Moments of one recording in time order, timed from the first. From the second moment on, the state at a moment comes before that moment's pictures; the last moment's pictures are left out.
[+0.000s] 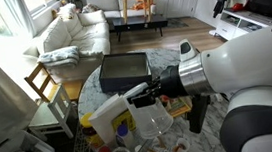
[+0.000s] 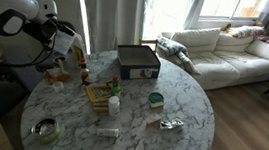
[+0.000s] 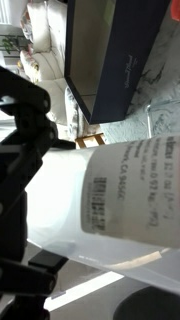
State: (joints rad) arm 0.40 -0.04 0.12 -2.54 0.46 3.44 -0.12
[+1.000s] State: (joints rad) arm 0.39 0.22 0.11 -2.46 0.45 3.73 -0.10
